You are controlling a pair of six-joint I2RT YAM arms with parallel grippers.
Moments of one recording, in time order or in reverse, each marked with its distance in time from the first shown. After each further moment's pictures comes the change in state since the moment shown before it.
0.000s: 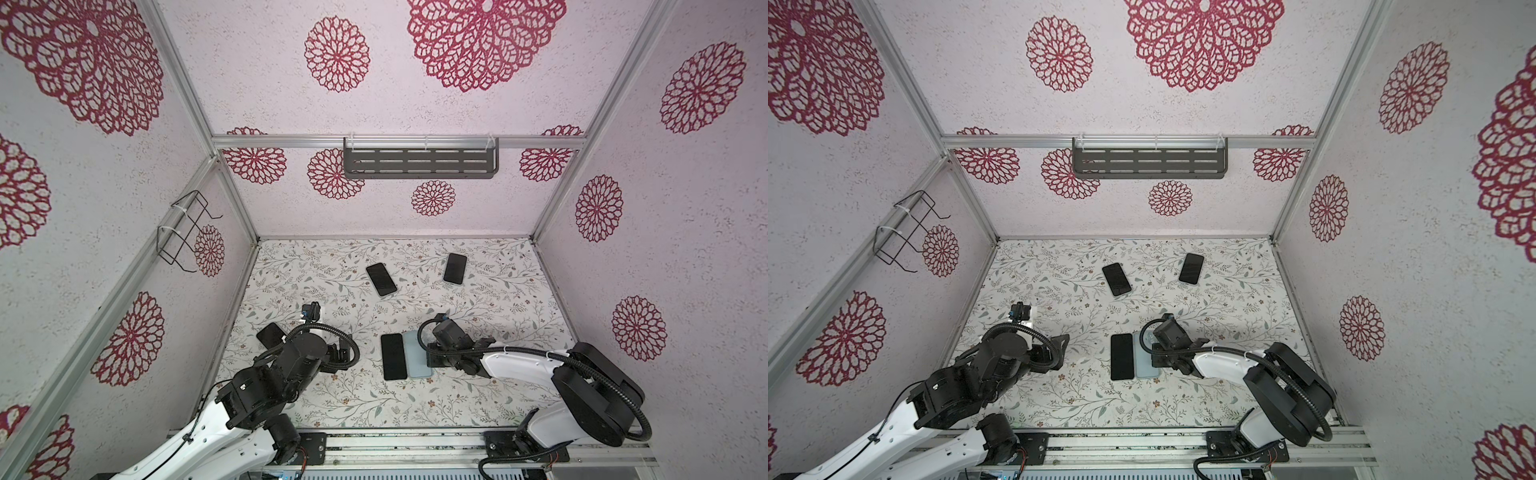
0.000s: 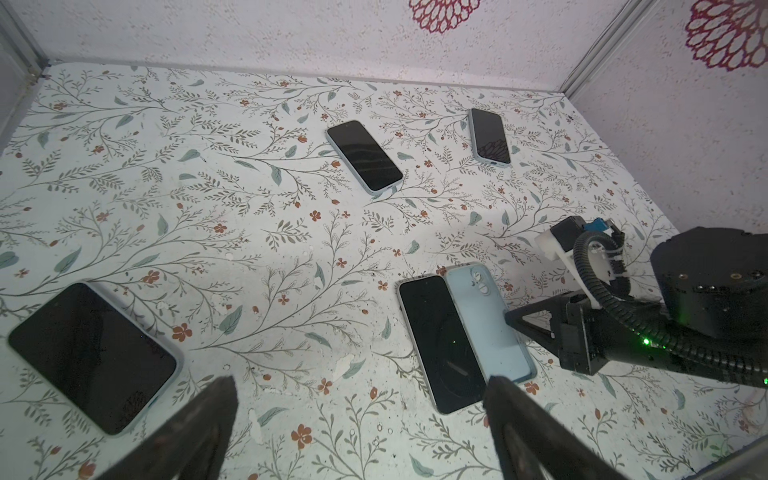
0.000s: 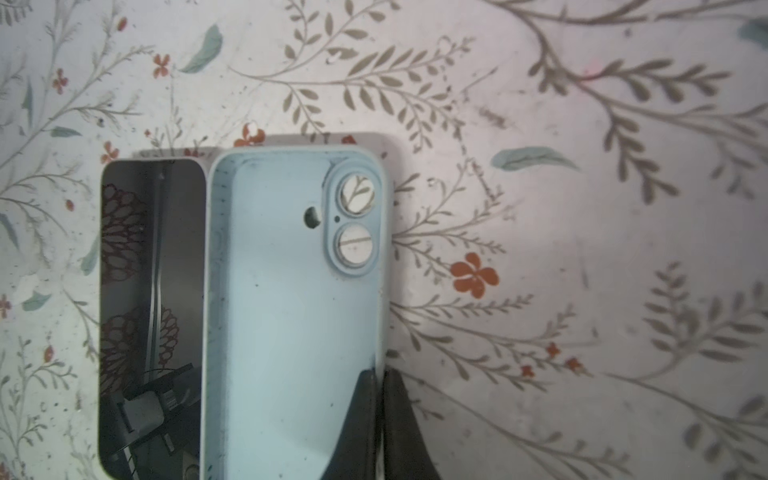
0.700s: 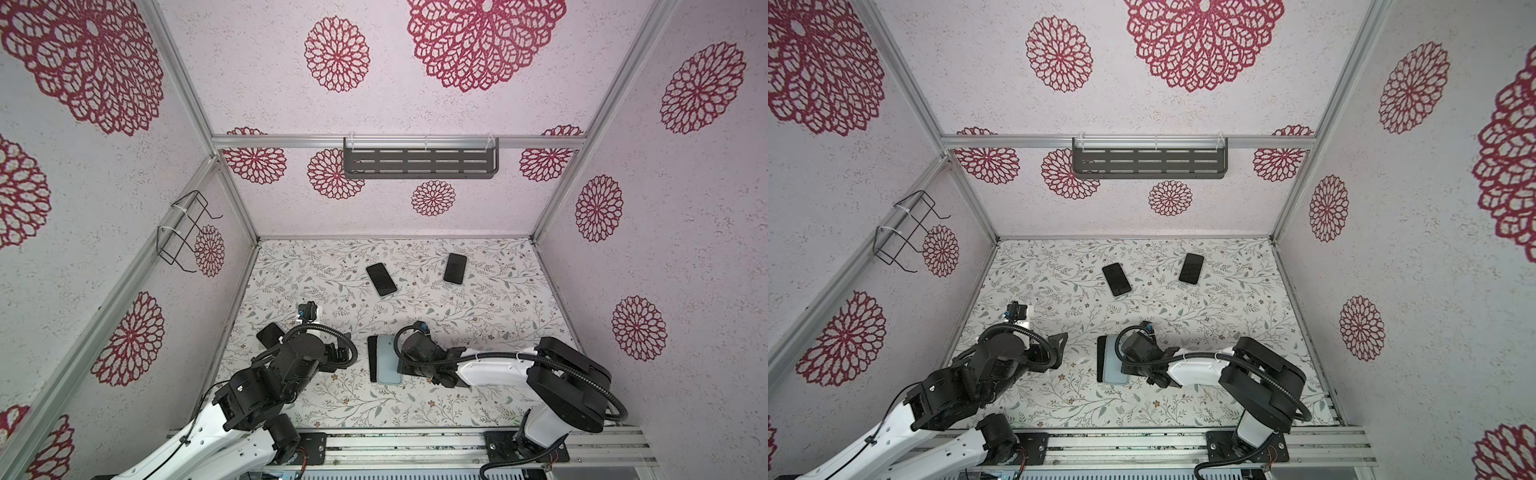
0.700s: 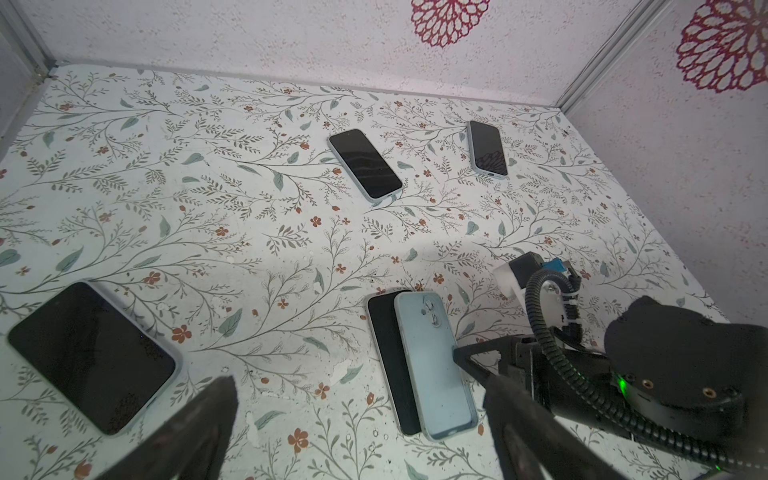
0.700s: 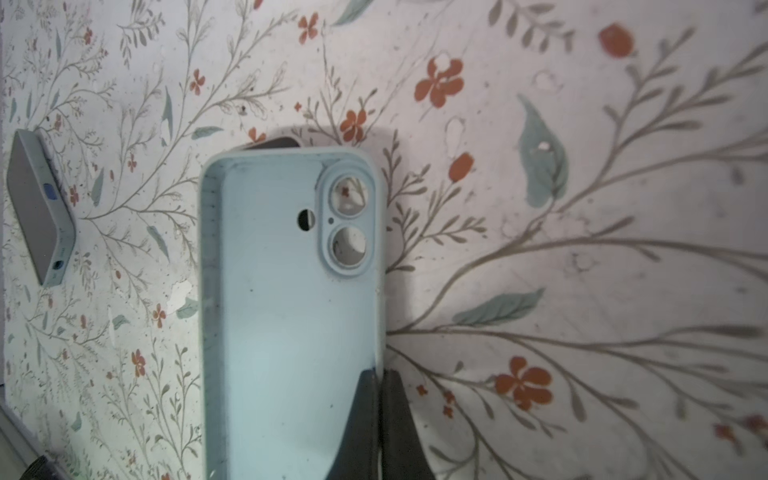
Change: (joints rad) left arm 0.000 0.000 0.005 0.002 -0.009 -0.016; right arm 0.219 0.121 0.126 0.050 0.117 0.330
